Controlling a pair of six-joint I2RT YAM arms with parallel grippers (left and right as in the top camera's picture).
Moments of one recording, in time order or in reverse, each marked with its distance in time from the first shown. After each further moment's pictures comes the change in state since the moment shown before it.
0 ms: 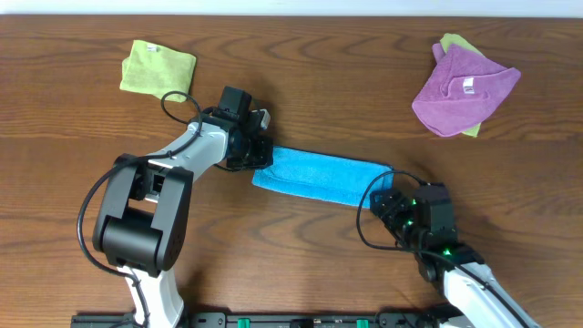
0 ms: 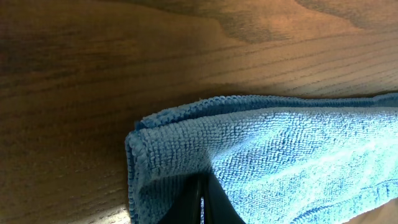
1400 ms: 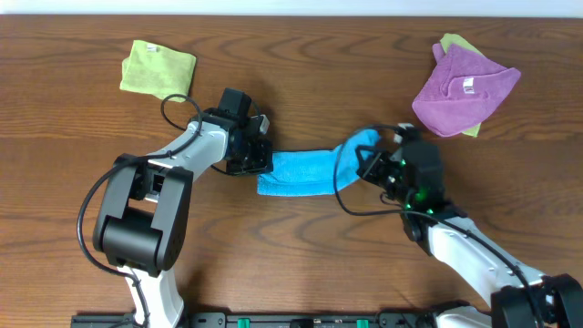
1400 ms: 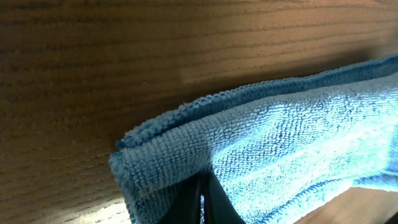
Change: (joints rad) left arm 0.000 0.000 0.008 -0.079 0.038 -0.036; right arm 0.065 0.279 0.253 0.340 -0.092 -0.262
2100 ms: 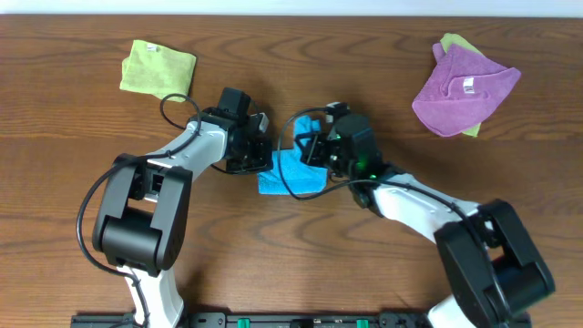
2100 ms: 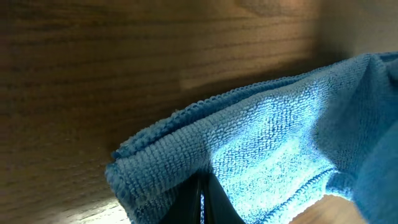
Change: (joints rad) left arm 0.011 0.000 0.001 0.019 0.002 -0.002; right arm 0.252 0.362 0.325 -0.008 -0.046 -0.021
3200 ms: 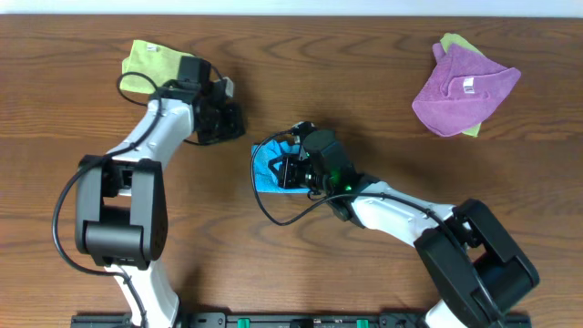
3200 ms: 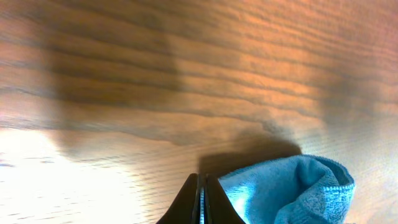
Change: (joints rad) left arm 0.178 0.002 0.178 -0.071 -0.035 0.024; right arm 0.141 0.023 0.005 -0.054 -0.013 -0.027
